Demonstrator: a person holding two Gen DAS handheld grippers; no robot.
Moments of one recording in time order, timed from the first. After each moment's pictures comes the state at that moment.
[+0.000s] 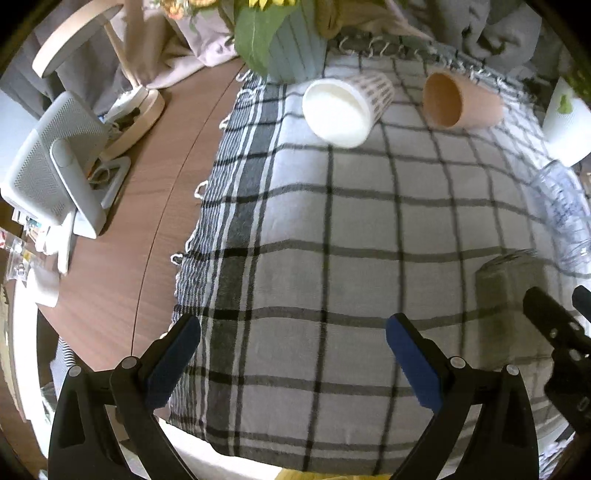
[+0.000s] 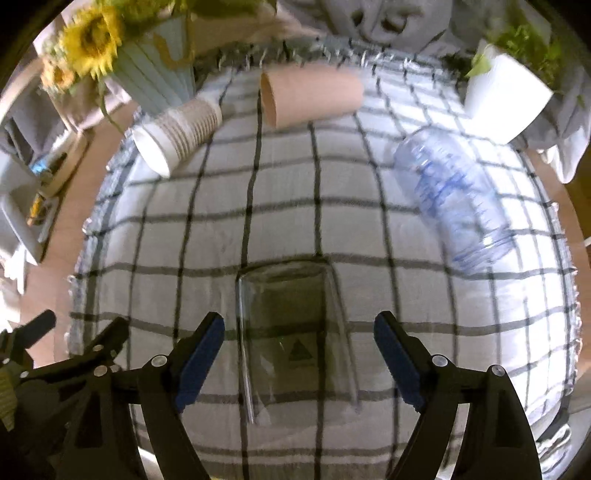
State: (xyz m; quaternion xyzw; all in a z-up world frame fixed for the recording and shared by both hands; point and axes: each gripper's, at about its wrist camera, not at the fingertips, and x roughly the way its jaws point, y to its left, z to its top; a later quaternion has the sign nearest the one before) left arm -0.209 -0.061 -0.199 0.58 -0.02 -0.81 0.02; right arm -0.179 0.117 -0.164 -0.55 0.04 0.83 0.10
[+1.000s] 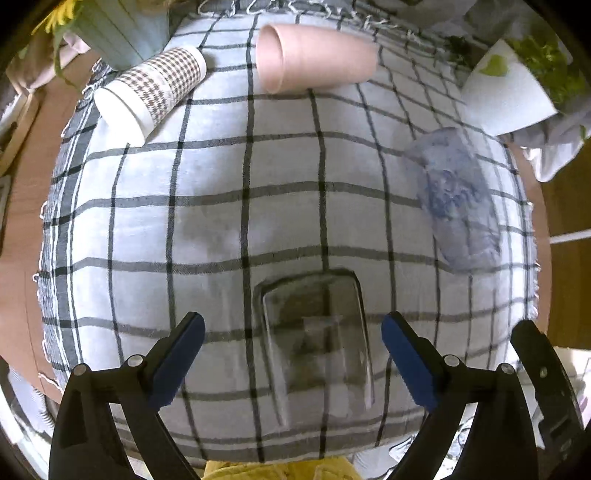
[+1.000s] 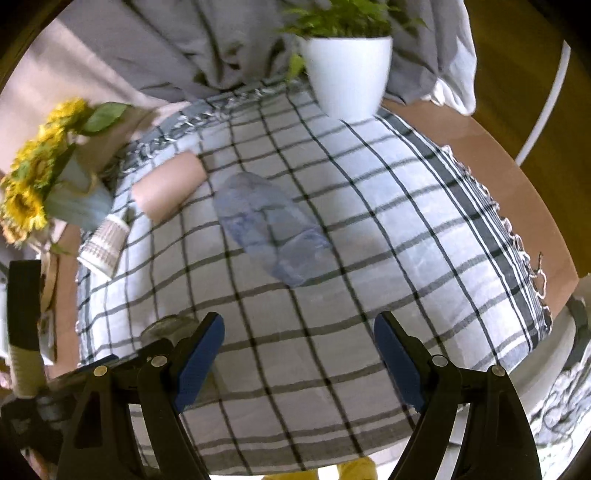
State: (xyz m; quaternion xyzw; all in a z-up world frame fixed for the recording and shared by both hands) left arm -0.257 0.070 -0.199 0.67 0.05 -0.73 -0.11; right arm -0.157 0.248 -0.121 -0.53 0.14 0.81 0.20
